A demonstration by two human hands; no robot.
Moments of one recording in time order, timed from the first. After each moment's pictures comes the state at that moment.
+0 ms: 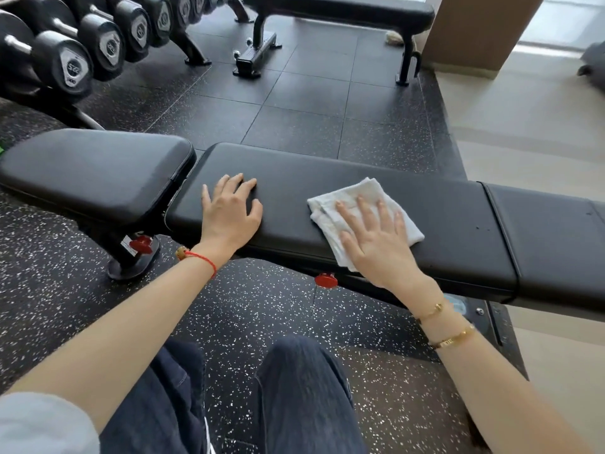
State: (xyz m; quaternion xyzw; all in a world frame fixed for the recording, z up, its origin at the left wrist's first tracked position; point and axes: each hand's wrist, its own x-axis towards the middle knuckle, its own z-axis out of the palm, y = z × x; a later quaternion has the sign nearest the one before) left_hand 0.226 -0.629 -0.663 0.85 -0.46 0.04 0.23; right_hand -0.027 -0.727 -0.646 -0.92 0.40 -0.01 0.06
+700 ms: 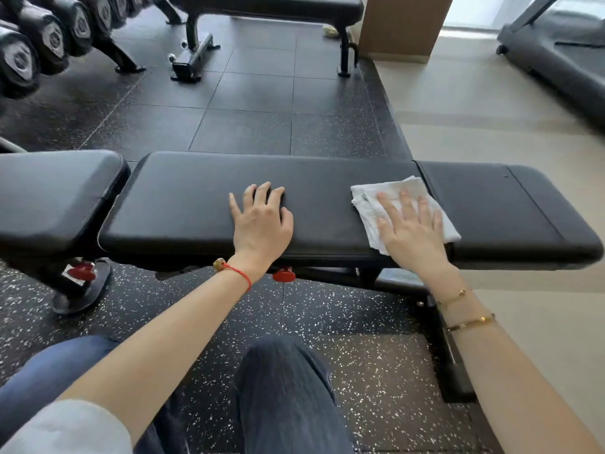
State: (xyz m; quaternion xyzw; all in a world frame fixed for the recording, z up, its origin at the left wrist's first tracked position) left_hand 0.105 -0.685 -0.664 0.81 -0.55 0.03 0.22; right_hand -0.145 -0.770 -0.646 -0.80 0.59 -0.02 0.08
